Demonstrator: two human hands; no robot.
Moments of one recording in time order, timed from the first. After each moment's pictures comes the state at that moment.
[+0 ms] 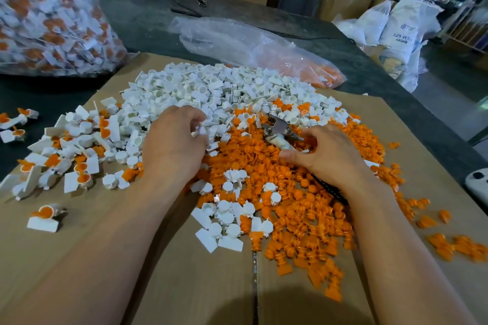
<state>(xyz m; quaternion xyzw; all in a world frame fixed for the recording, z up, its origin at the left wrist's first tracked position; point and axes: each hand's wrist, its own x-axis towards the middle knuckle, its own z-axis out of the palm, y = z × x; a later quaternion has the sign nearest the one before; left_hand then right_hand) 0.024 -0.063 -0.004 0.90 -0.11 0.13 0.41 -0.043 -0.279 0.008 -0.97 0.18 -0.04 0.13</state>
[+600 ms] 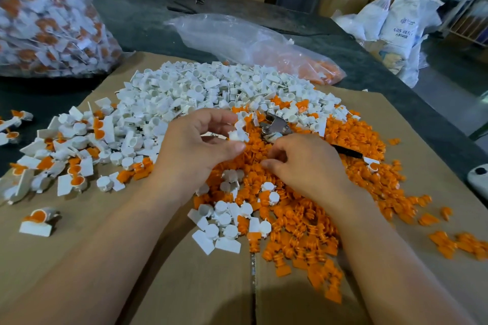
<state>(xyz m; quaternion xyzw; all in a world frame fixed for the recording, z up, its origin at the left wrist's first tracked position) -0.002 -0.071 0.006 0.72 -0.18 -0.04 0.66 -0.048 -0.238 0.009 -0.99 0.06 -0.09 0.07</state>
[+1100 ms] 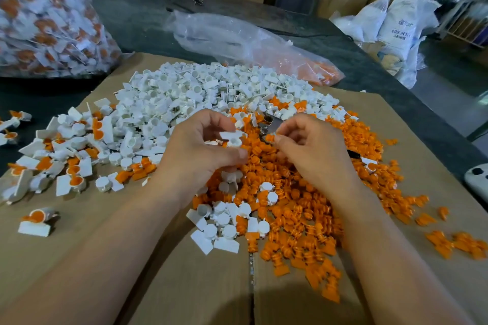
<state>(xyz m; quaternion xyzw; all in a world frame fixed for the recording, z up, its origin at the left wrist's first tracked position) -0.003 -0.072 0.006 0.70 -0.17 -0.09 0.69 -0.056 -0.238 0.021 -0.91 0.07 -0.19 0.35</state>
